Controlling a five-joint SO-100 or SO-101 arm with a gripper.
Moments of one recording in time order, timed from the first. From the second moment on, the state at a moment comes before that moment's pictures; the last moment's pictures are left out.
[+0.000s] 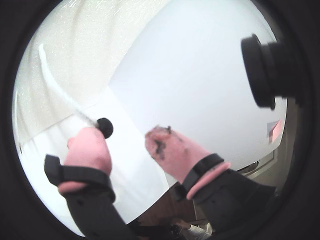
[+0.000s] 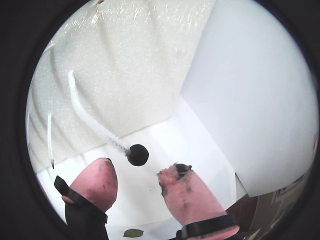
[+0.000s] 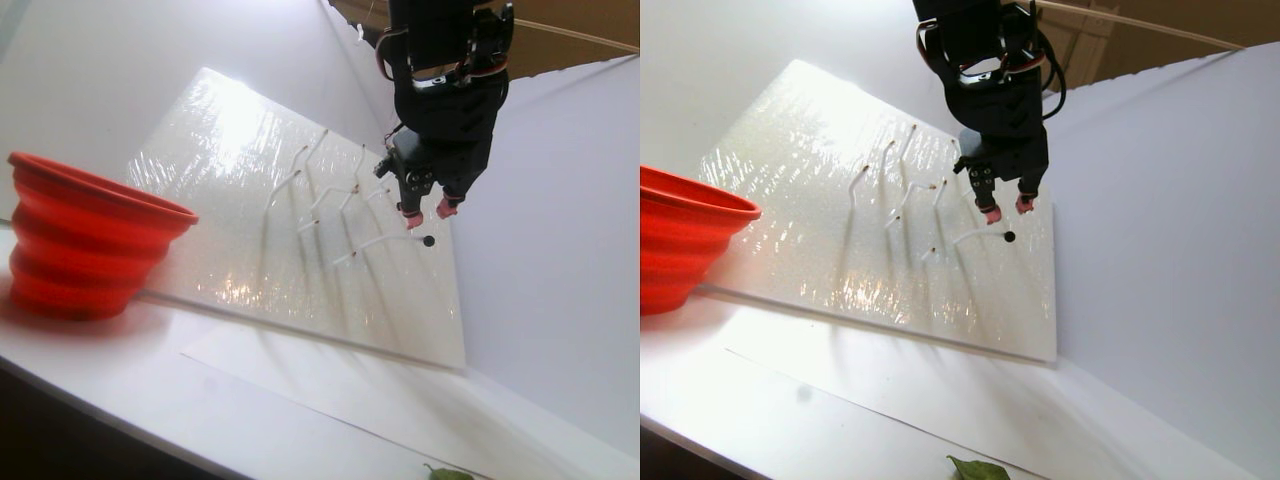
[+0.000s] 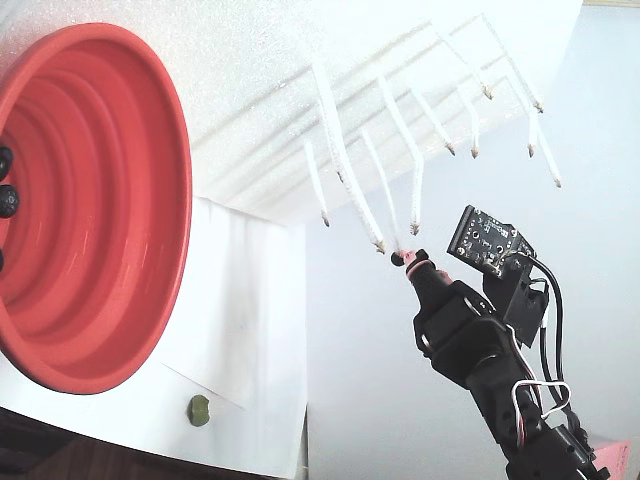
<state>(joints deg) 25.0 67.9 102.6 -16.5 -110.8</state>
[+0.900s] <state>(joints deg) 25.0 62.1 98.5 -17.4 -111.6</state>
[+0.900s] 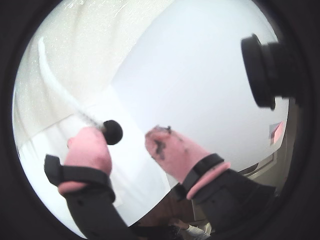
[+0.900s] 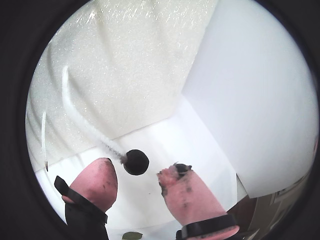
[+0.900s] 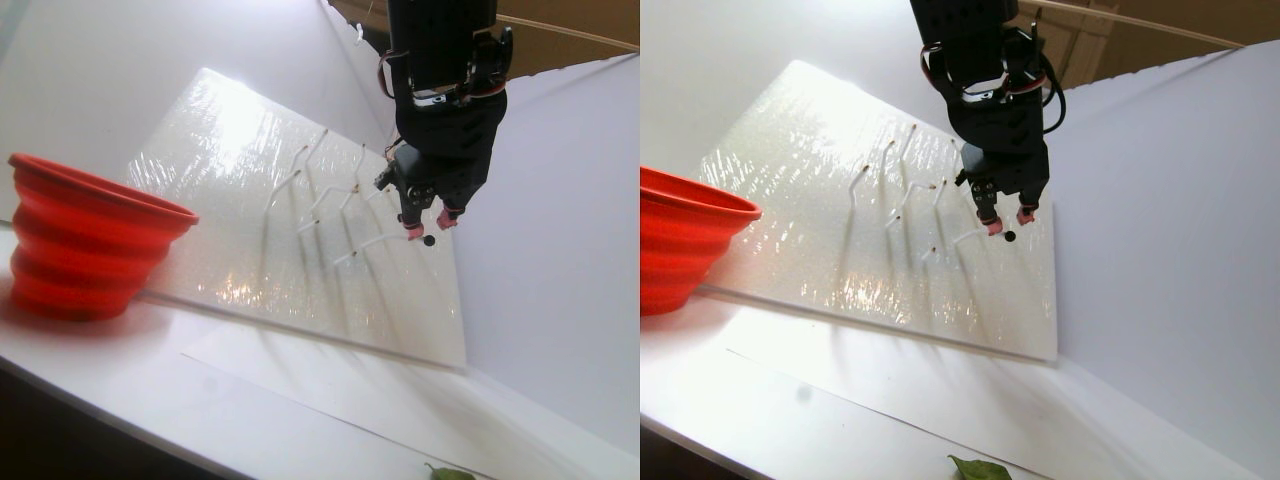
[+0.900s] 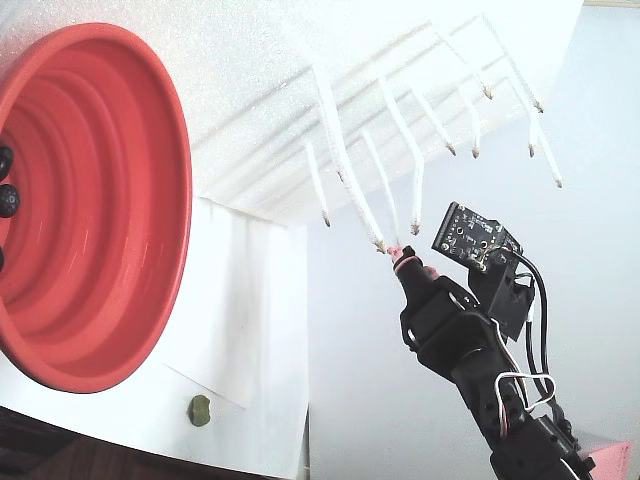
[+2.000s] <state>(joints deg) 25.0 58.2 94.0 -17.4 -112.9</state>
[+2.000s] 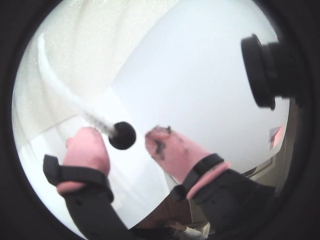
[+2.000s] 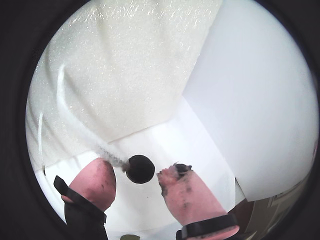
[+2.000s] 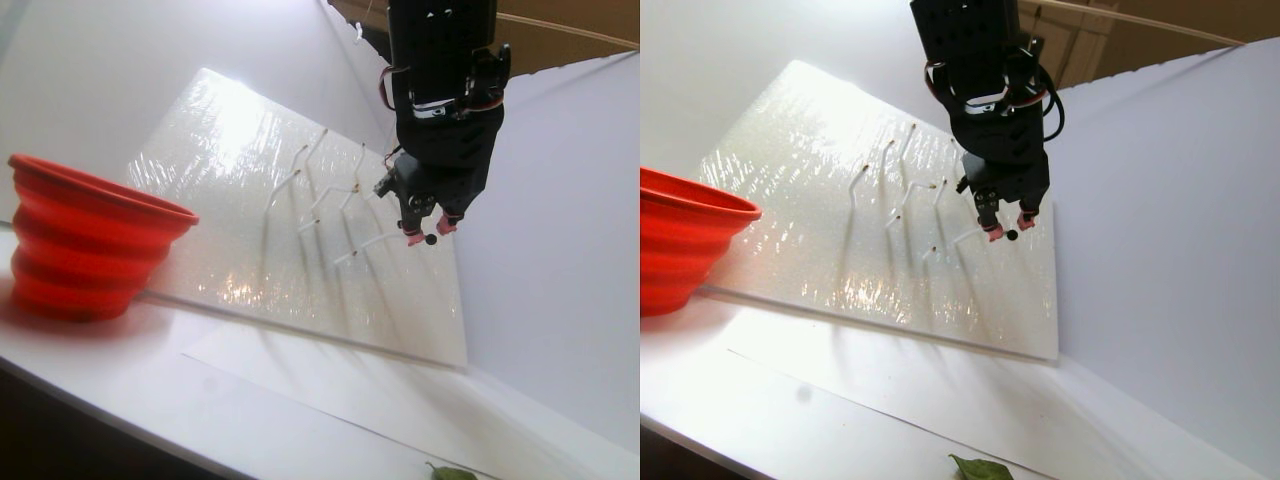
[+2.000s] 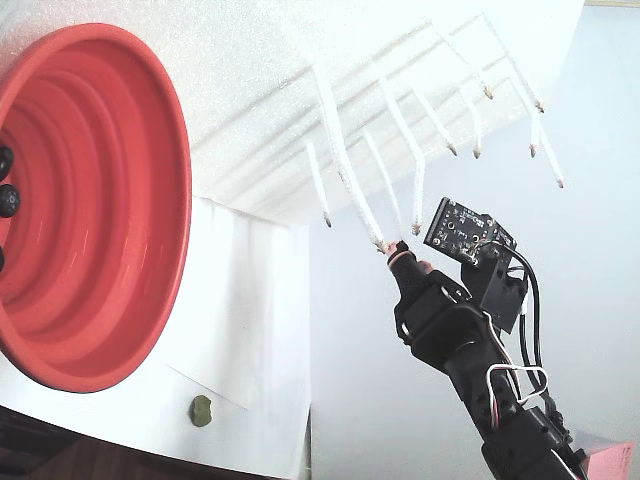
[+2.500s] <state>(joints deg) 25.0 57.4 91.9 -17.4 -112.9</state>
